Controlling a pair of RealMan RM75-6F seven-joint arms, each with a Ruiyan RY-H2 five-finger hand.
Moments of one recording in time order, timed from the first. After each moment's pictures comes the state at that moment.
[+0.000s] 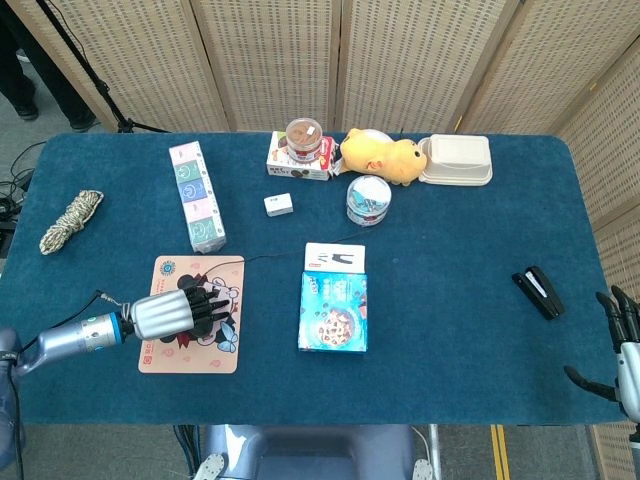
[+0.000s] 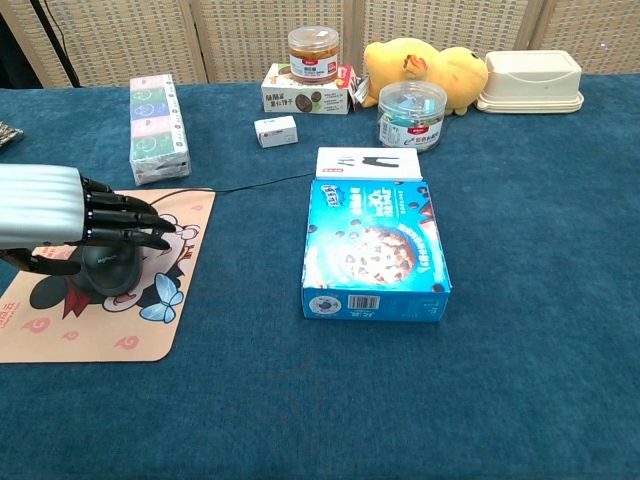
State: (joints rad) left arm -0.70 -1.72 0.44 -0.15 2.04 1.55 -0.43; right arm -0.01 -1.01 0.08 -1.72 -1.47 1.55 0.06
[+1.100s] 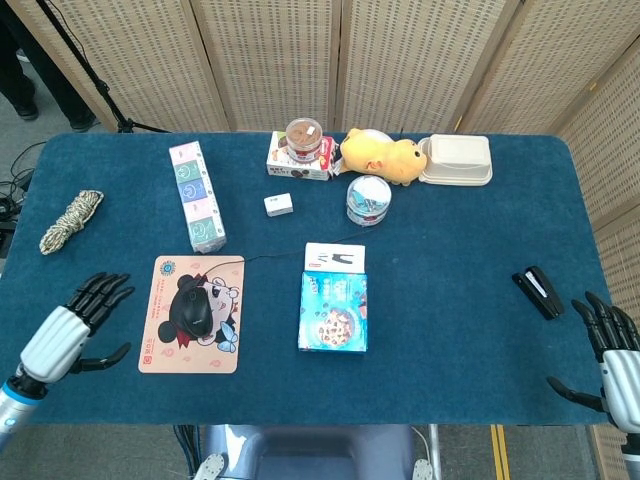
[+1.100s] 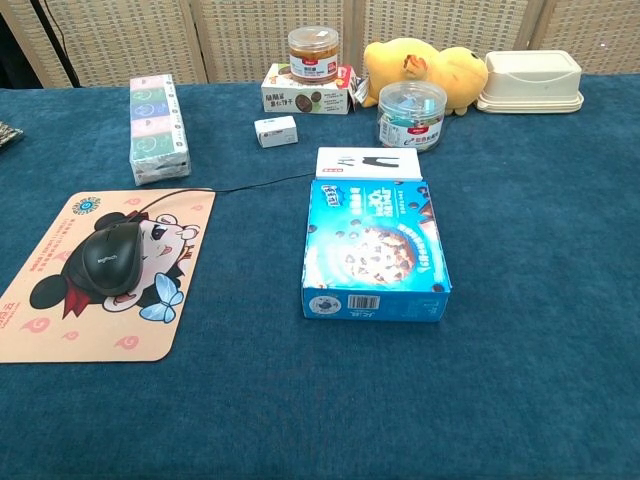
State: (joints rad) left arm -0.35 -1.32 0.27 -1.11 1.68 1.75 -0.47; right arm -0.01 -0.96 0.03 -1.77 -1.59 1.56 0.13
